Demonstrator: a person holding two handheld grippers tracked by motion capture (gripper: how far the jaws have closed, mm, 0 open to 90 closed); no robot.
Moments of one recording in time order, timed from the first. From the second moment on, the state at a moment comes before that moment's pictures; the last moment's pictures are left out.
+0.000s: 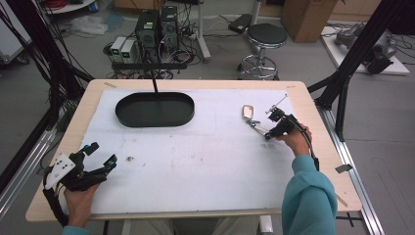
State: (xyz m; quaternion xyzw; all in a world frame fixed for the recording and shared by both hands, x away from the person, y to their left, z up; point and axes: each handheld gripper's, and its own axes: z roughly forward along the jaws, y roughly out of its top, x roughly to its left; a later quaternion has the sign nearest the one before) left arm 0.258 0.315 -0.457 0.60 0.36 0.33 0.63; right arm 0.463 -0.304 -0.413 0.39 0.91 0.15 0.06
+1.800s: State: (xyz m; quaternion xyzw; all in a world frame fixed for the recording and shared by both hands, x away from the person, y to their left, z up) left arm 0.288 0.310 -0.395 0.64 0.32 0.27 0.65; right arm 0.426 -0.275 -0.362 0.24 0.89 0.38 0.04
